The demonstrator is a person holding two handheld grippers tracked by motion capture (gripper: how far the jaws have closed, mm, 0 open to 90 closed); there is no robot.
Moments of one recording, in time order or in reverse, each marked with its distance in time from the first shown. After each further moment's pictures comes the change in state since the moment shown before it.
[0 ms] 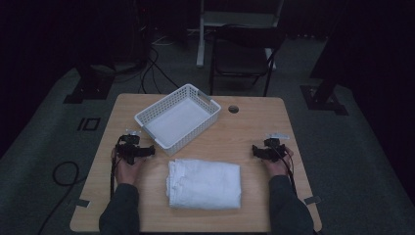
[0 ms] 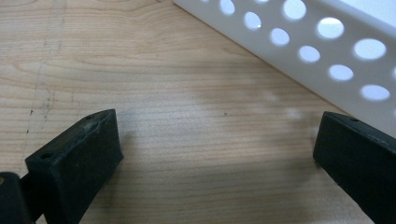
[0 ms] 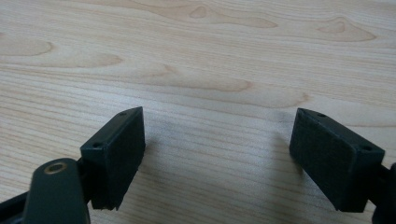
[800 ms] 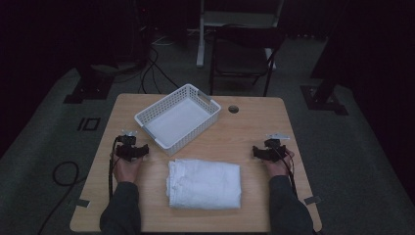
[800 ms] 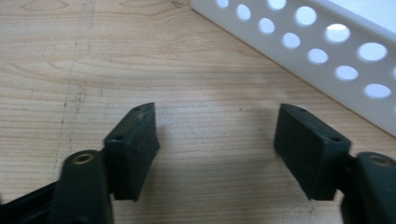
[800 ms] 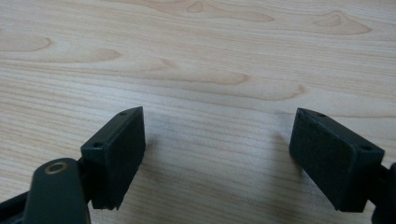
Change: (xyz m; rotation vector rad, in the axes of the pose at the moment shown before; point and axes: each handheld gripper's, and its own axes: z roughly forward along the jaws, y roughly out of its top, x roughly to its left) left arm 0.008 -0.003 -0.011 -0.018 -0.002 0.009; right arm 0.000 -0.001 -0.003 0.015 -0.008 0.009
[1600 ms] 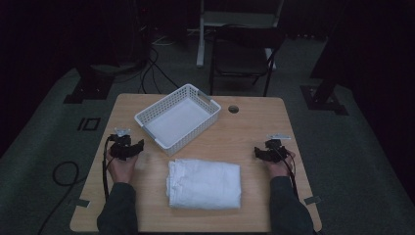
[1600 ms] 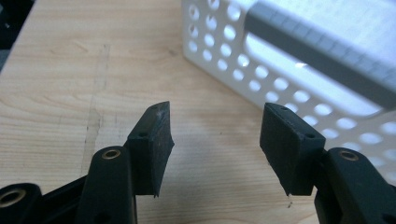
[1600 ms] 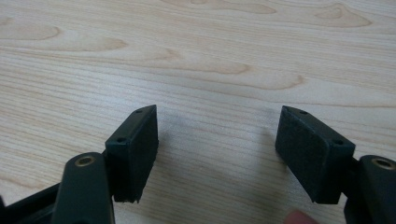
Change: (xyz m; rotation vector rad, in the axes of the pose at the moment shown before) left arm 0.008 0.005 -0.038 -0.145 -0.070 -0.053; right arm 0.000 0.000 -0.007 0.027 0.011 -0.012
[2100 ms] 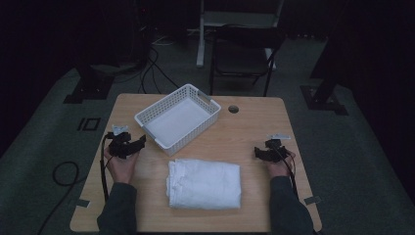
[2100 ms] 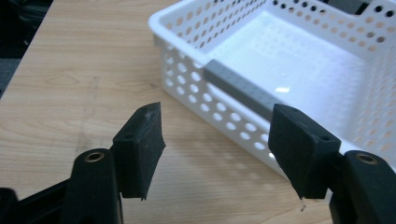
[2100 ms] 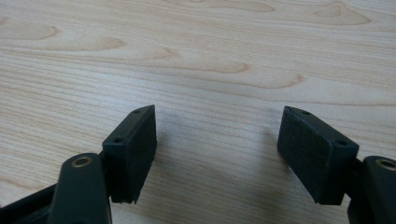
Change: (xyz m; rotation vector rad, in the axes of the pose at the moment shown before) left arm -0.015 0.015 -0.025 -0.086 -0.067 -0.032; right arm 0.000 0.001 0.000 0.009 -0.005 0.003
